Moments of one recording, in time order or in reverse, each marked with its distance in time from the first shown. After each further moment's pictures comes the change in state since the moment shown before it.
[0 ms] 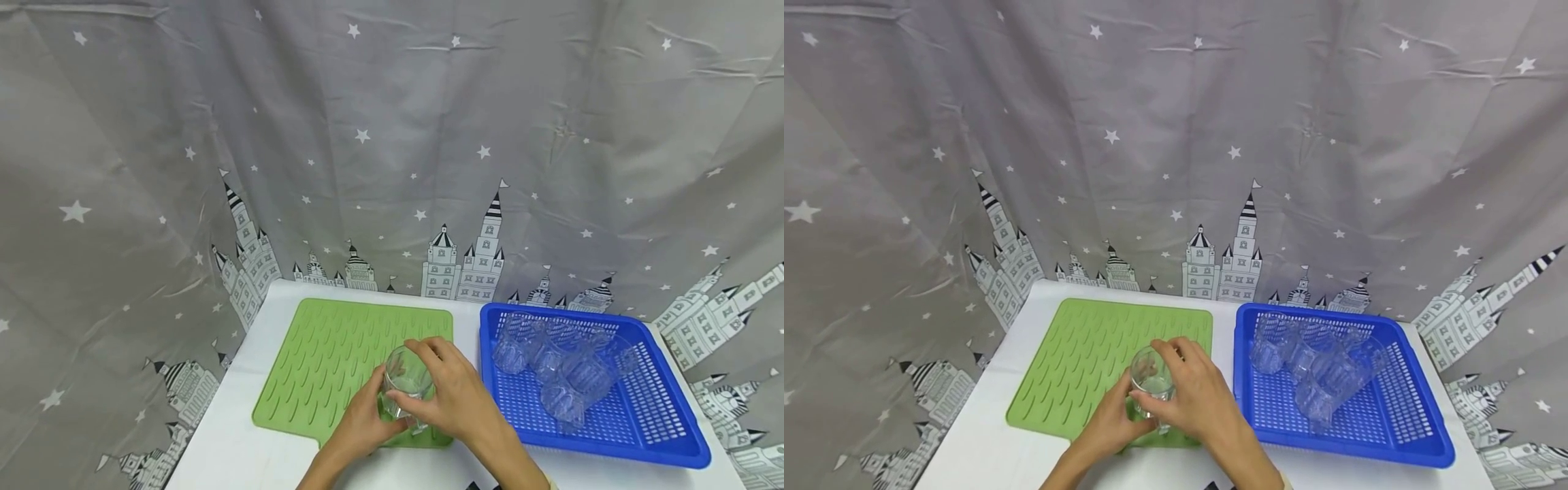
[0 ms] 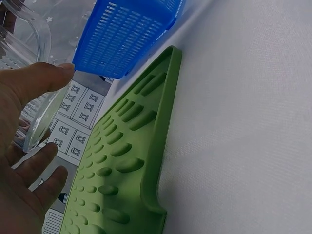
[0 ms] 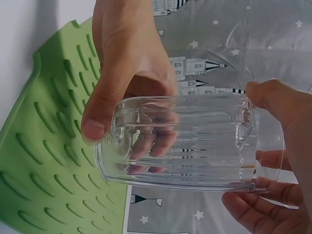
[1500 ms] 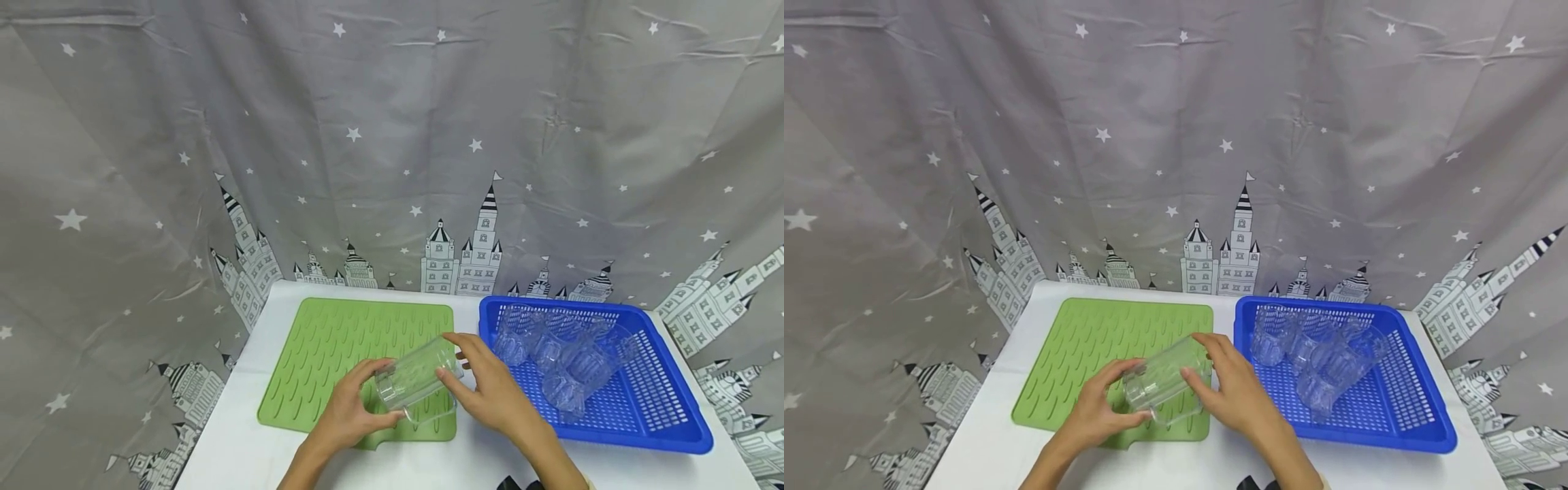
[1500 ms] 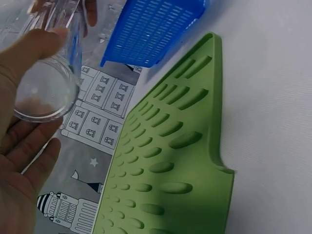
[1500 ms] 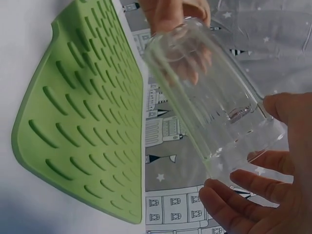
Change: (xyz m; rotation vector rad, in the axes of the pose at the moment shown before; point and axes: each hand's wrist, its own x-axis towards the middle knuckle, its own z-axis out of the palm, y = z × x) left_hand -0.001 0.018 -0.033 0.058 0.073 0.173; right_hand -0.031 0.048 -0.017 0.226 -0.131 0.260
